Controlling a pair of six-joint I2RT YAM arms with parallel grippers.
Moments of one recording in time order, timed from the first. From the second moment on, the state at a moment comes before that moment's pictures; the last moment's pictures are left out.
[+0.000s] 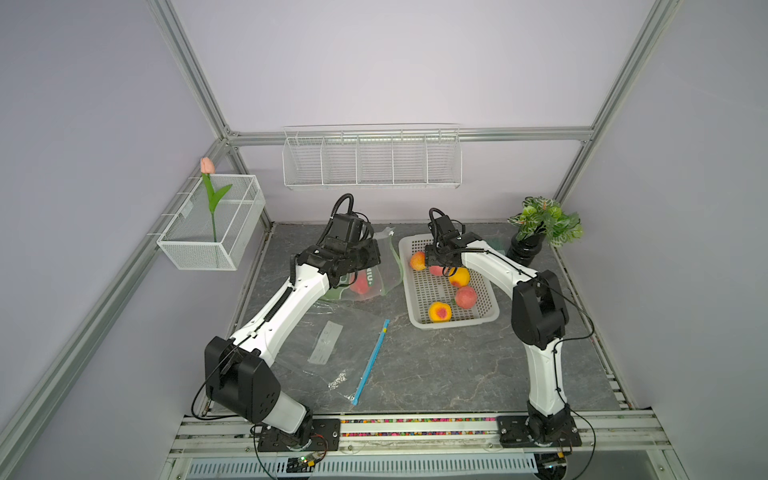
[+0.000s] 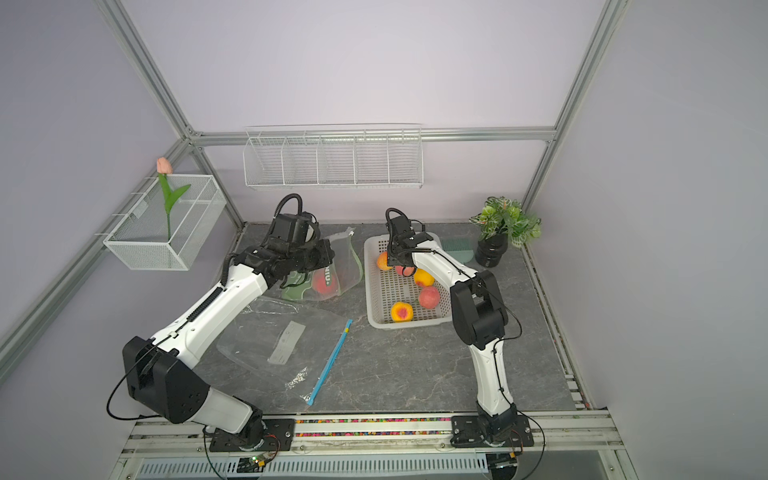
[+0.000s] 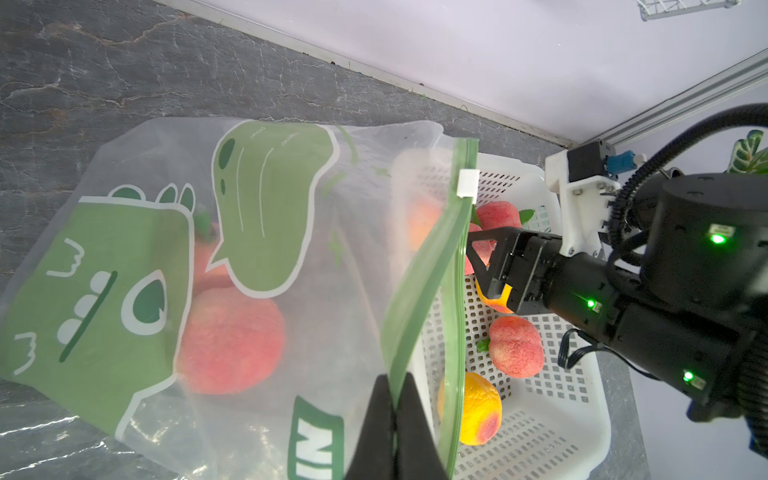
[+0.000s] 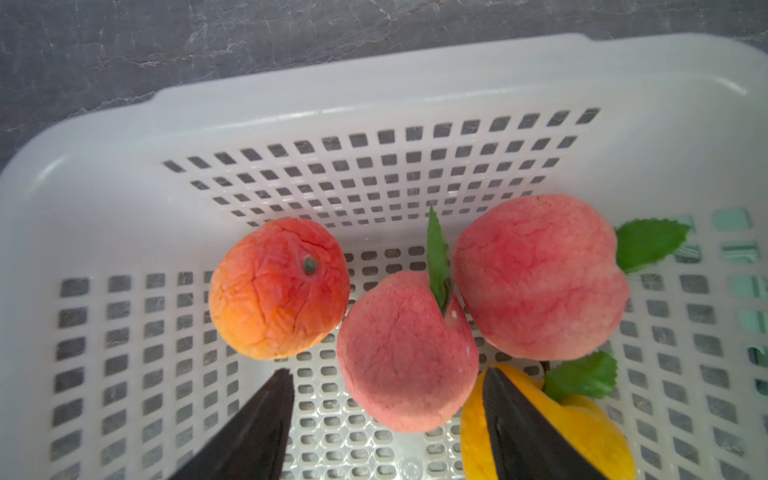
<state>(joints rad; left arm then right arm) -0.48 1.52 1.43 -0.63 0.08 -0.57 0.50 2.14 1.81 -0.68 0.21 0.45</state>
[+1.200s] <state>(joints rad) -0.48 1.52 1.43 -0.63 0.08 -0.57 0.47 2.16 1.77 -0.68 0.14 0.44</state>
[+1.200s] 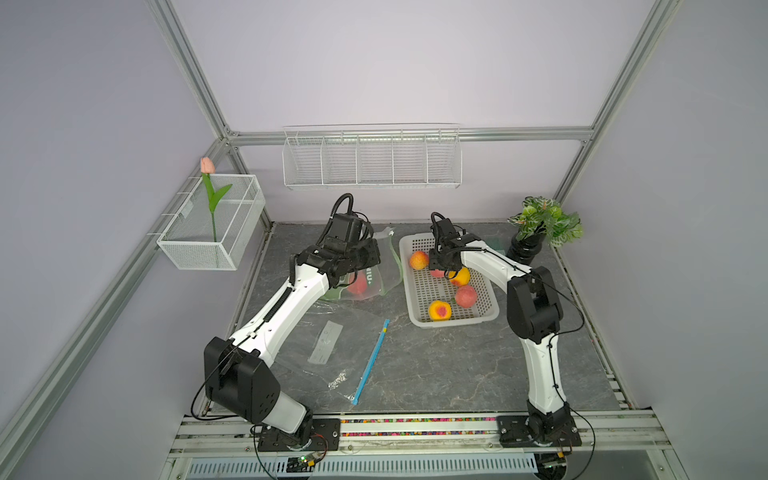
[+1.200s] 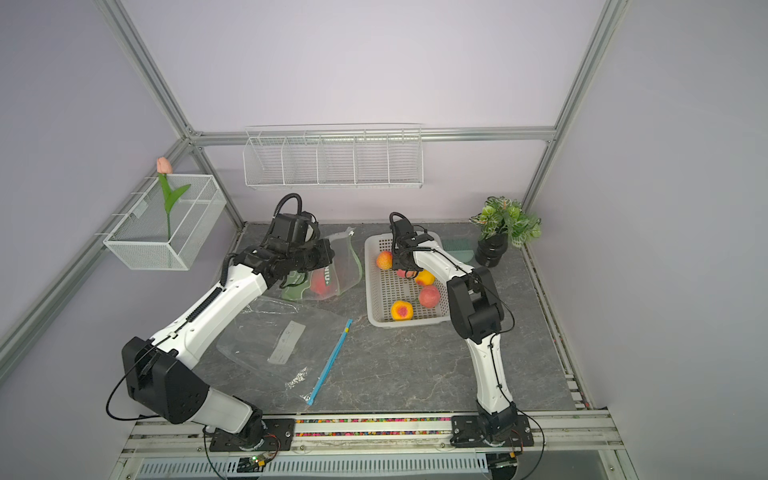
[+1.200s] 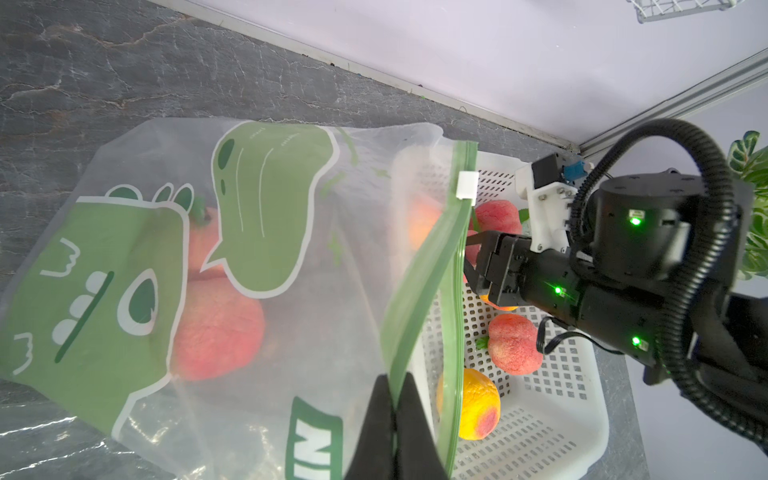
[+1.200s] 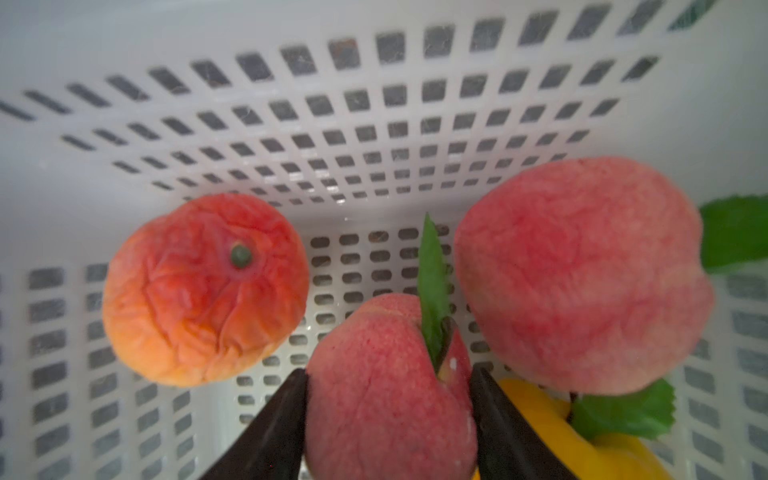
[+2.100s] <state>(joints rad) -0.48 1.52 1.43 -0.63 0.09 -0.57 0.60 1.69 1.44 -0.18 -0.31 0.41</state>
